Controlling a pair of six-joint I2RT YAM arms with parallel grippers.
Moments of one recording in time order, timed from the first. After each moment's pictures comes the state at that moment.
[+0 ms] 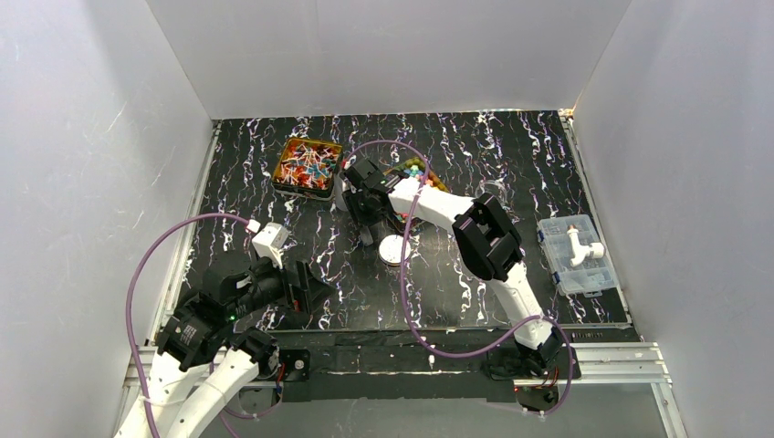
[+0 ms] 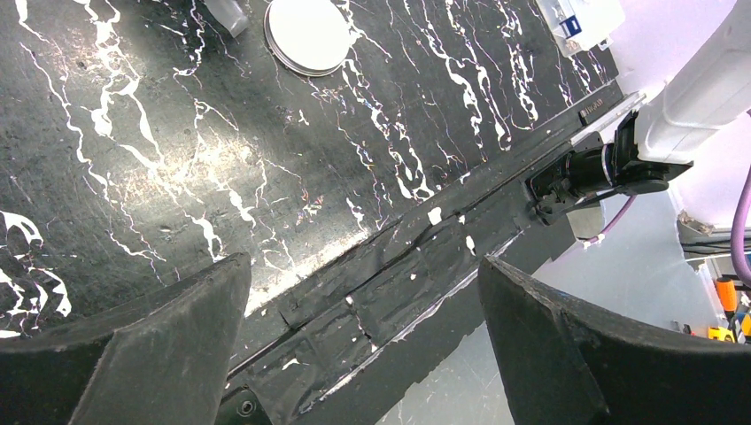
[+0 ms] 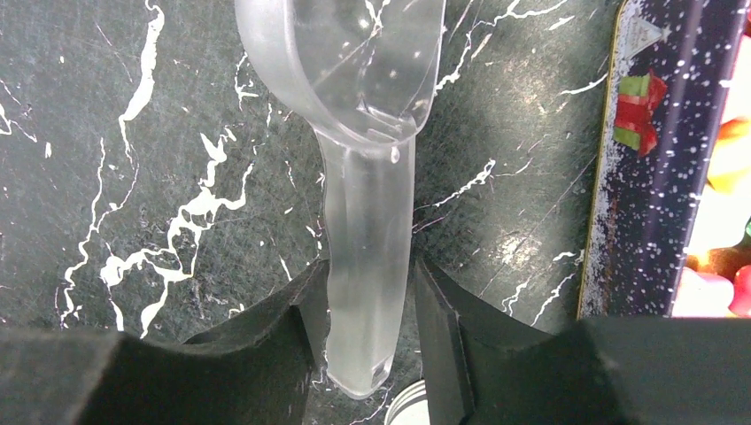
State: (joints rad) left arm -0.53 0.39 0.78 -0.89 0.27 -0.43; right arm 0.86 2.27 1.86 -0.61 -0.02 0.36
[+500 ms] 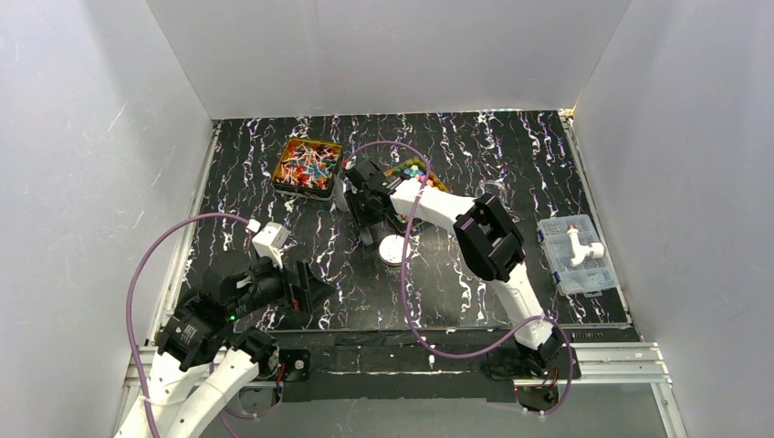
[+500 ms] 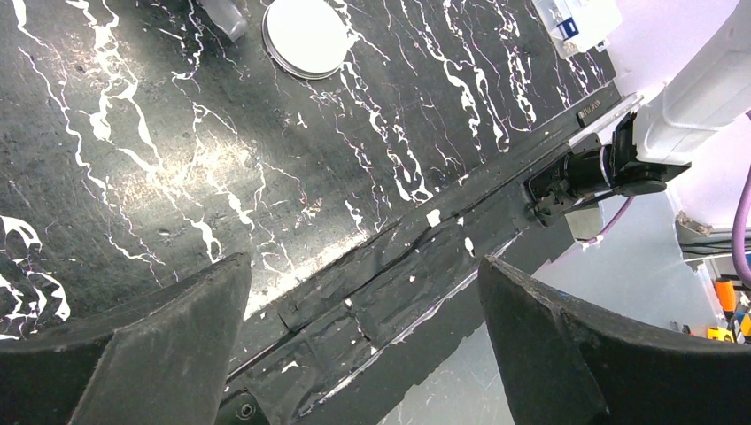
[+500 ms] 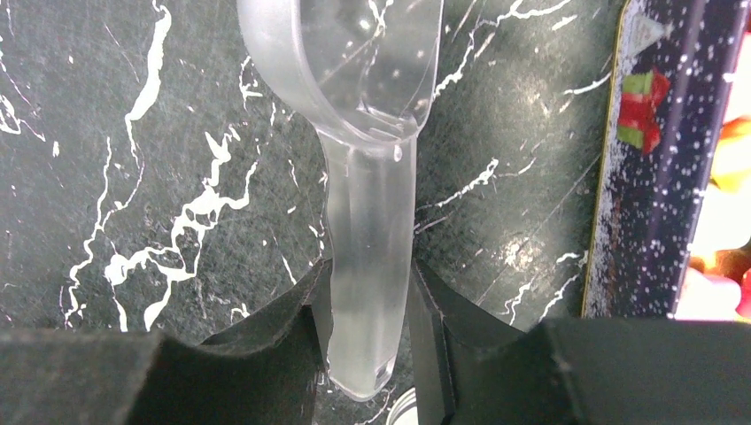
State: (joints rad) left arm -0.53 0.39 0.78 -0.89 0.28 -0.43; right arm 0.86 2.26 1.83 -0.57 -0.03 0.37
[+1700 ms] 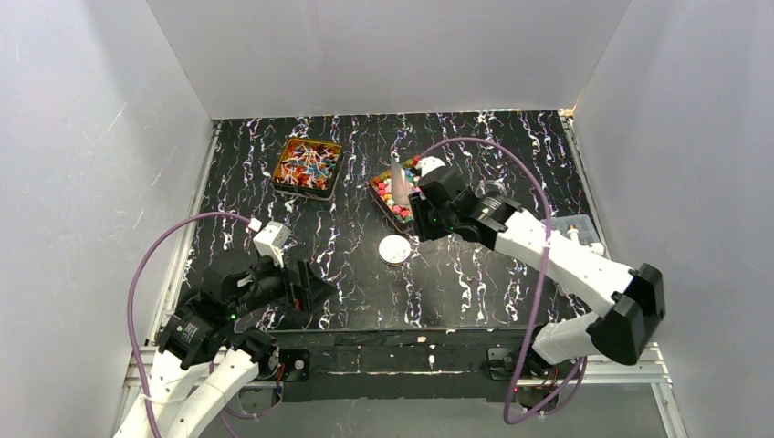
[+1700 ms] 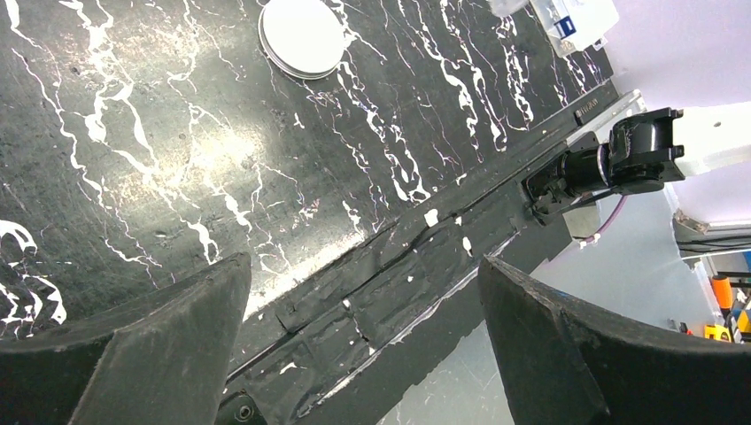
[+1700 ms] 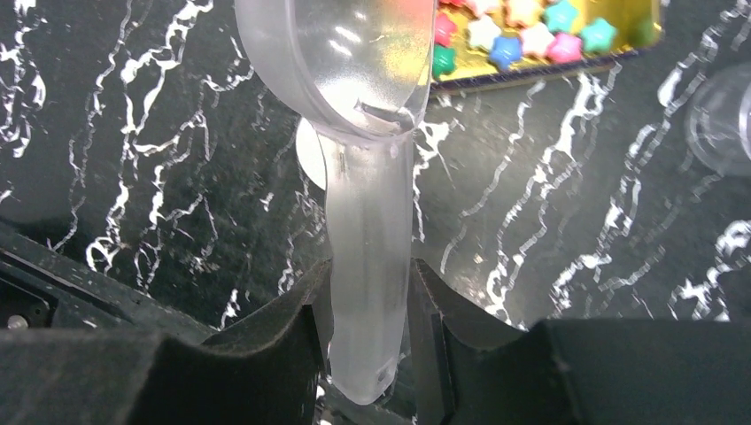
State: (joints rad) left arm -0.53 0.39 0.78 -0.88 0.28 -0.43; right arm 0.87 1.41 1.27 -0.70 0.16 0.36
